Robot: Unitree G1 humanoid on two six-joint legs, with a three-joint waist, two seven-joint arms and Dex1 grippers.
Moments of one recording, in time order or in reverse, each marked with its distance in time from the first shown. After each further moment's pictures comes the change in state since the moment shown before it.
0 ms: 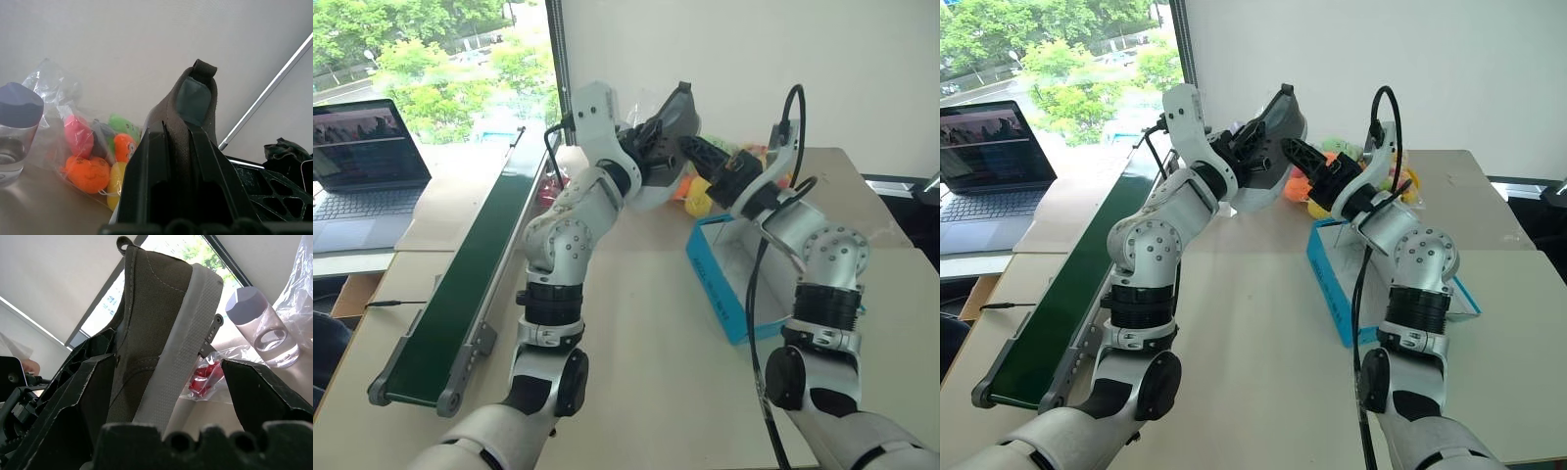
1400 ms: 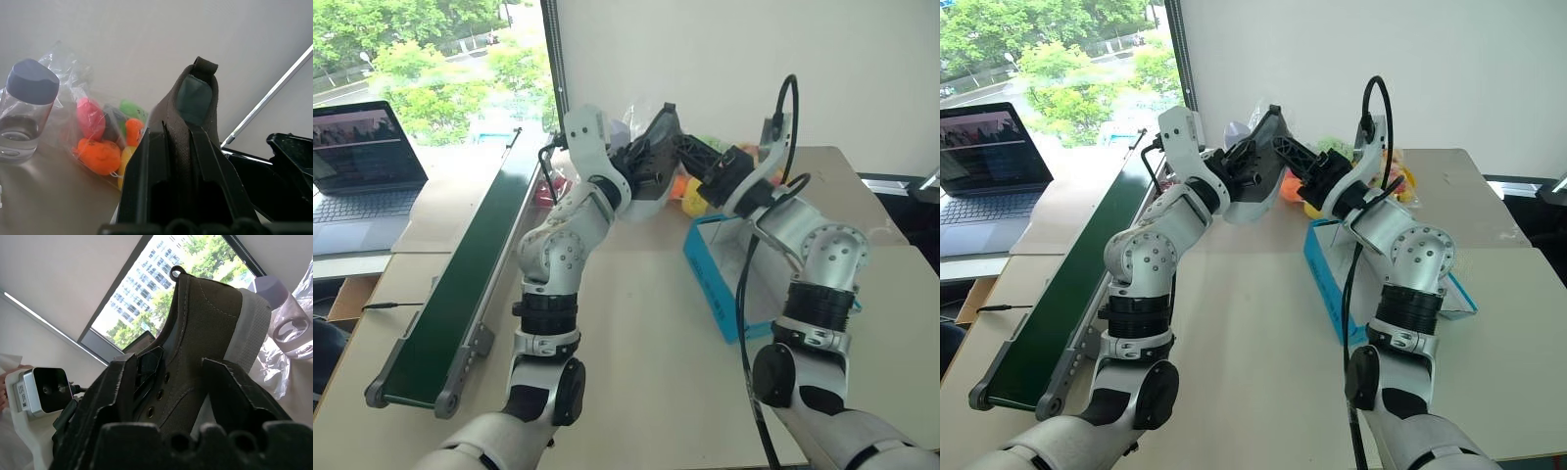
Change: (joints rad) left arm 0.064 0.002 0.021 -0.015 0.014 0.016 -0.015; right arm -0.020 0.068 -0.044 -0.057 0.041 0.098 -0.083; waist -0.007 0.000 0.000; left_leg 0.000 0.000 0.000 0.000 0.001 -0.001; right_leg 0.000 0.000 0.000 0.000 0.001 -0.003
